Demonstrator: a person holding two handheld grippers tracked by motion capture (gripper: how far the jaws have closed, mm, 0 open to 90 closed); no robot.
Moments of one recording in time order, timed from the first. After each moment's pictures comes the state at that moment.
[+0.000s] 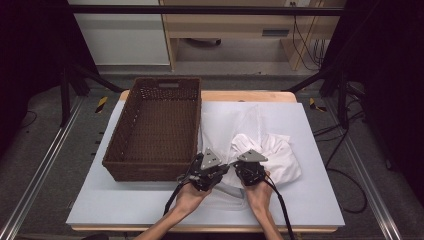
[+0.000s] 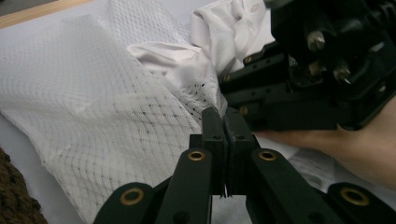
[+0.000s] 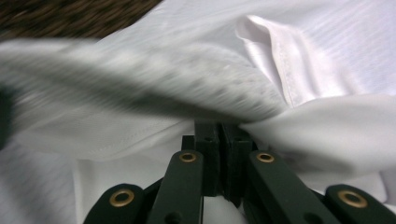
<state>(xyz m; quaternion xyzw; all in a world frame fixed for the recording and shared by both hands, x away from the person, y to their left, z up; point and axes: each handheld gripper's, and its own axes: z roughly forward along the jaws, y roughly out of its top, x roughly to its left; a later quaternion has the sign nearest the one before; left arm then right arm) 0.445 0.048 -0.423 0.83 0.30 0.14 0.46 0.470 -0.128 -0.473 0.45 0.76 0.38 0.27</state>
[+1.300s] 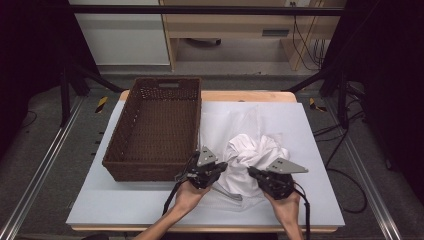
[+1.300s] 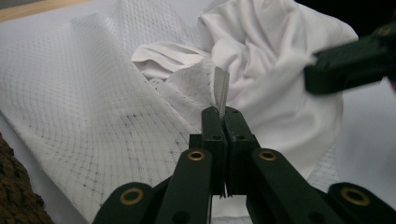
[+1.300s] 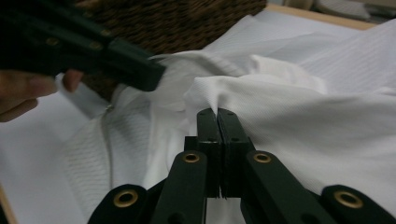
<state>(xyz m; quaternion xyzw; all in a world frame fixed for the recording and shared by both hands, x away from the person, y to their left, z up) 0.451 0.054 -0.423 0.81 0.32 0.13 0.47 0.416 -0.182 -0.430 0.38 0.77 0.48 0.19</state>
